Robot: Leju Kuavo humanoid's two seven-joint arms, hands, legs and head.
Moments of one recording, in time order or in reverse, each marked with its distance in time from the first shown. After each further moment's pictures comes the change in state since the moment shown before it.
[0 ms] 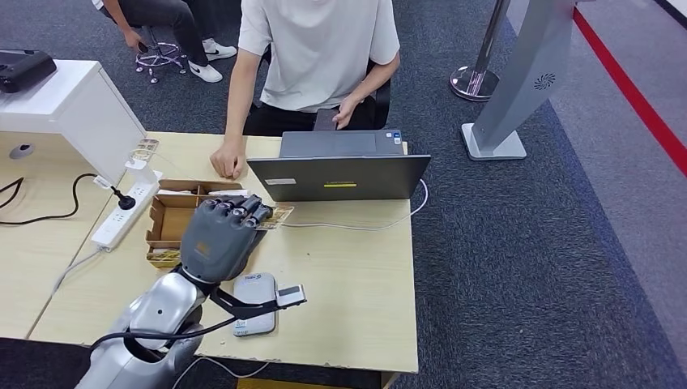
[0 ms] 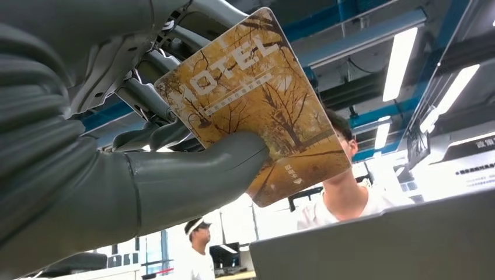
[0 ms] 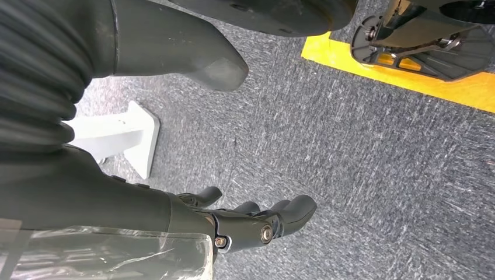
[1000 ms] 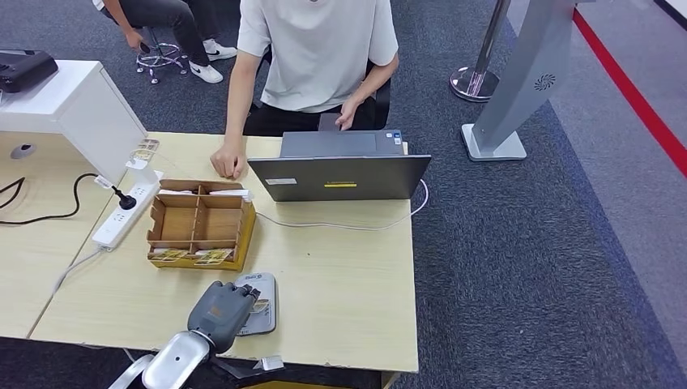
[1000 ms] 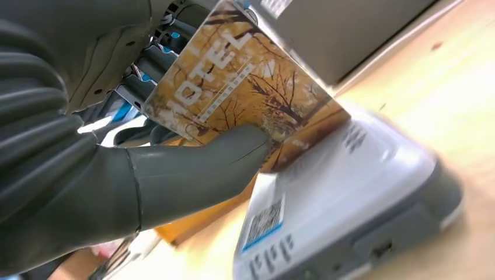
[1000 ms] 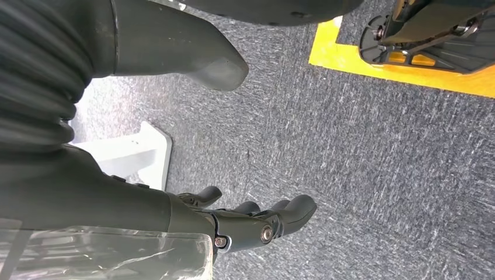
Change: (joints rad) left arm 0.241 0.080 -0.018 0.100 -0.007 -0.483 0.110; right arm 0.008 0.014 -0.072 -0.029 -0.004 0.003 0.040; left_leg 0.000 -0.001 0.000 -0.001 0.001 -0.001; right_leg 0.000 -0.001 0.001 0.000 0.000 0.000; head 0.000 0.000
